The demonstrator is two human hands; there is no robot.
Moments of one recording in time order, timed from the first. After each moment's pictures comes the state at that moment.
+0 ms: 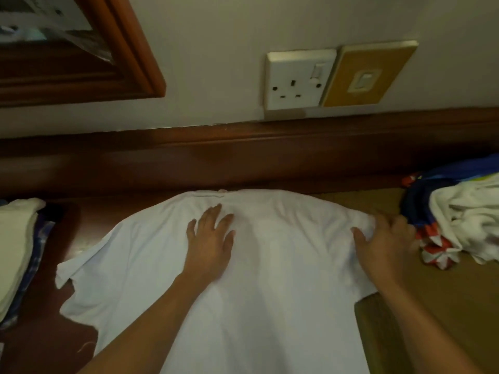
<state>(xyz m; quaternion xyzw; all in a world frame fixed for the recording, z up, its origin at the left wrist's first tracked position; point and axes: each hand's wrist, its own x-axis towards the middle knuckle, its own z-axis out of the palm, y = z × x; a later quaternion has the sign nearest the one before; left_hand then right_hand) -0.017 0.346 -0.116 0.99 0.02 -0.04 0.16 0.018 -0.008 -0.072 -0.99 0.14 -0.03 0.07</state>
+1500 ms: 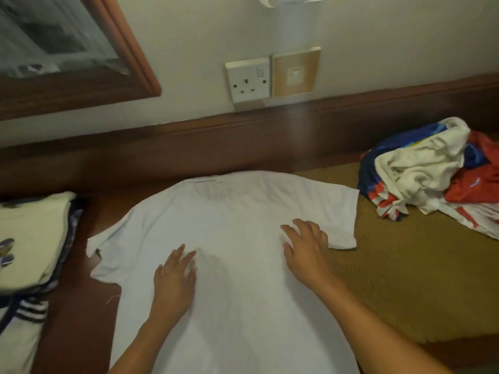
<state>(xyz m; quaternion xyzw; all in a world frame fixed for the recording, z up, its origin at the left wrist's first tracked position) -0.193 0.372 -0.089 0.97 0.12 -0.07 0.22 -0.107 0.053 -0.058 -0.98 -0.09 0.04 0.17</state>
